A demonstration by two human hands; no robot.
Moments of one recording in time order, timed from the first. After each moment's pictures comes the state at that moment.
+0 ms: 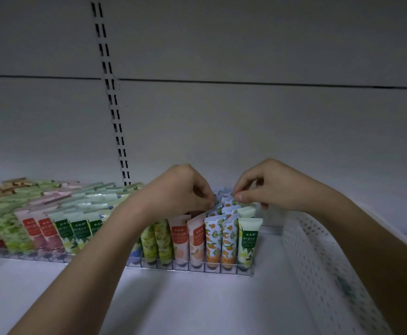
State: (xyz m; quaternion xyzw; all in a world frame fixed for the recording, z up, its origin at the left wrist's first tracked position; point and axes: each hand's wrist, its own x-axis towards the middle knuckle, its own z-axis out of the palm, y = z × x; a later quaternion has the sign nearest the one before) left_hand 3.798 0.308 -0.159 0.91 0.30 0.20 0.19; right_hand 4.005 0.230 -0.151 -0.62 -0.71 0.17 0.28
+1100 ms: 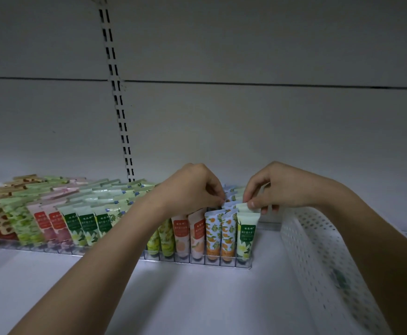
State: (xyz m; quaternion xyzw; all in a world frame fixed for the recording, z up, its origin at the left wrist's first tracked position) left_hand 3.813 0.301 -0.162 0.92 0.29 0.19 0.16; right_hand 4.020 0.223 -0.153 -0.63 -0.69 0.26 0.23
